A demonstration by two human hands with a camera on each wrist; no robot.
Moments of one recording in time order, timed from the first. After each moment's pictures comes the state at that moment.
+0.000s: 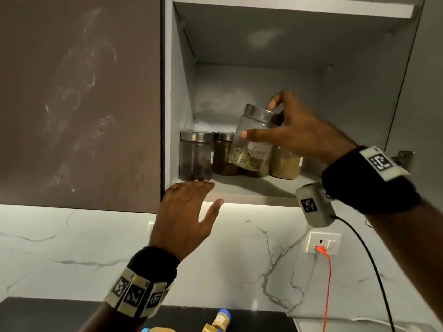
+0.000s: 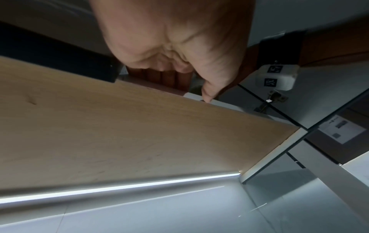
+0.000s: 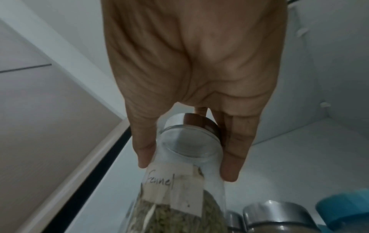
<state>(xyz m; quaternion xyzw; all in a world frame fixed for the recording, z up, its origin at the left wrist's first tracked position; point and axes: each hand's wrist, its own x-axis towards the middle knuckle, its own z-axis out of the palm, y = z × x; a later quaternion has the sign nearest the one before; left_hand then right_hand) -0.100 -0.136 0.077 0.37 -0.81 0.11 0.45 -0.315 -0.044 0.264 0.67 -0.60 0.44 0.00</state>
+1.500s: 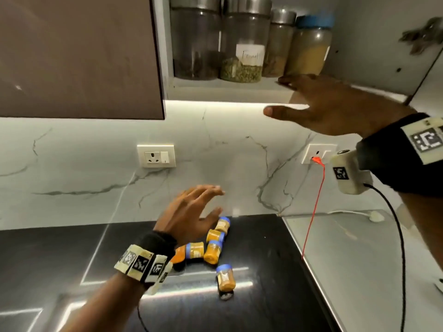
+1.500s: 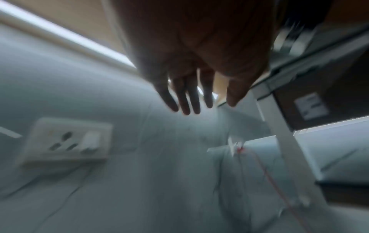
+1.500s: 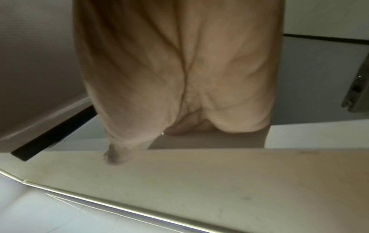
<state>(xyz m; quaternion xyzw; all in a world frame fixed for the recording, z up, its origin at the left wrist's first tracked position) -0.073 -0.174 -0.112 0.22 -0.93 -0.04 0.30 -0.318 -0.049 0.141 0.65 -0.74 0.11 0.10</state>
